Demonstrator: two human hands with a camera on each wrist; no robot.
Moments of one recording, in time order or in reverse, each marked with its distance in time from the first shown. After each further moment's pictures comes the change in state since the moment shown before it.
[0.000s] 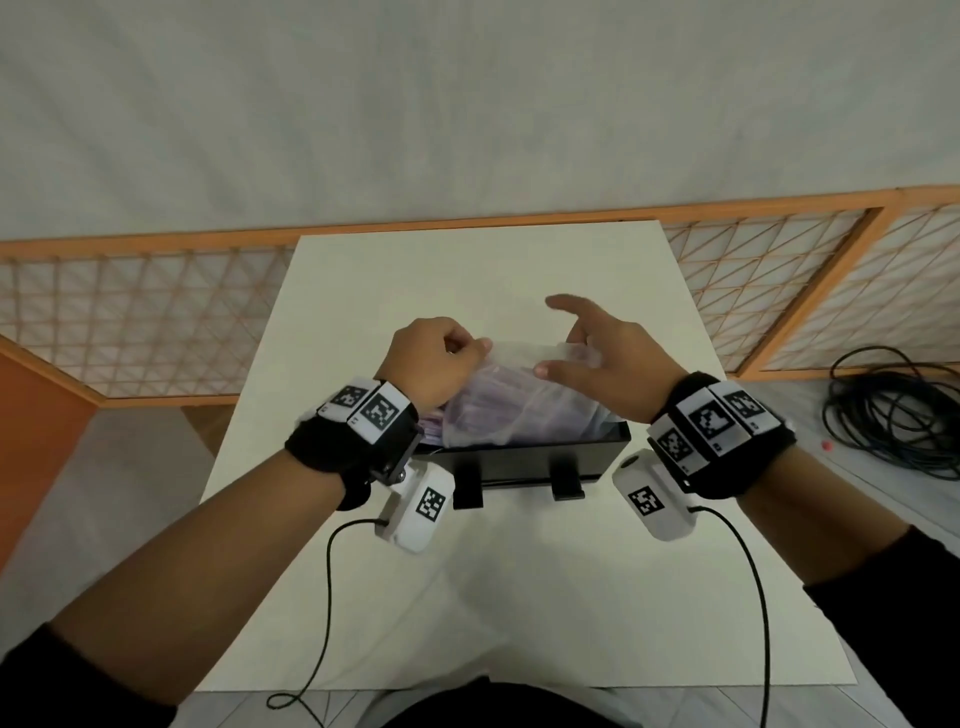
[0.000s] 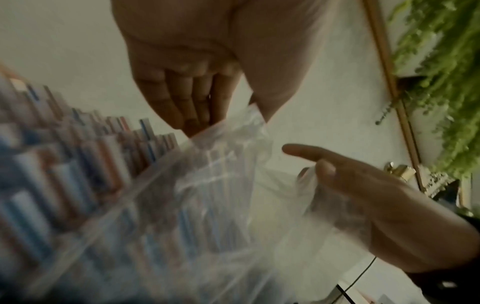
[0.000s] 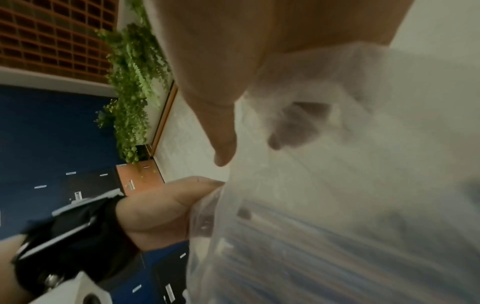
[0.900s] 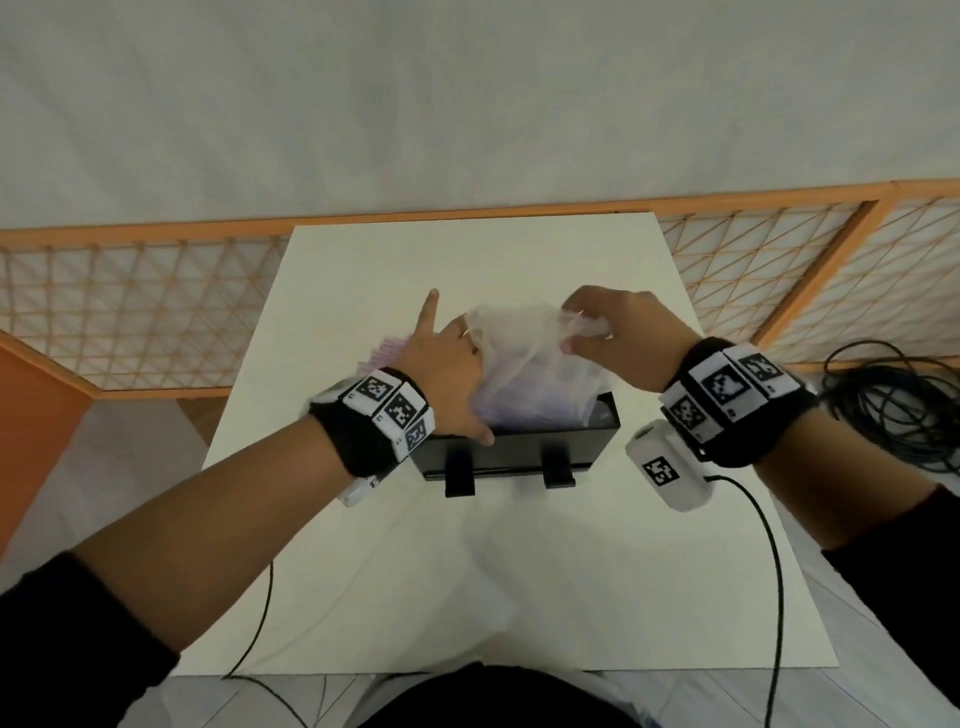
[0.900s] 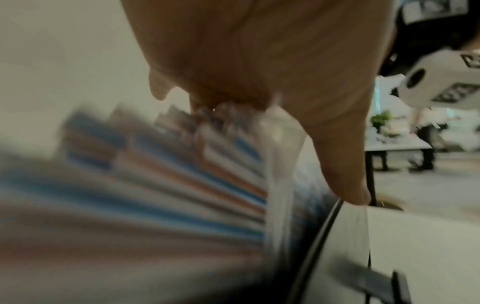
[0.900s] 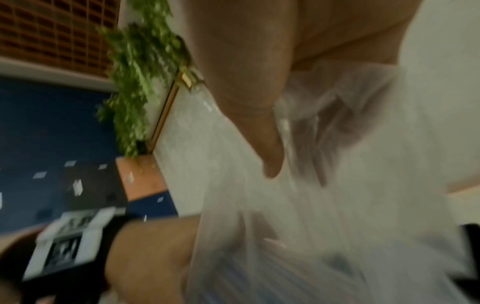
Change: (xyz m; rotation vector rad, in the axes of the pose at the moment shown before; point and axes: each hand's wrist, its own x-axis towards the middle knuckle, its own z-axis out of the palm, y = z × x) left_hand -0.006 0.006 0.017 1.199 -0.382 0.488; right_hand -0.002 0.003 -0.023 -0.119 0.056 0.010
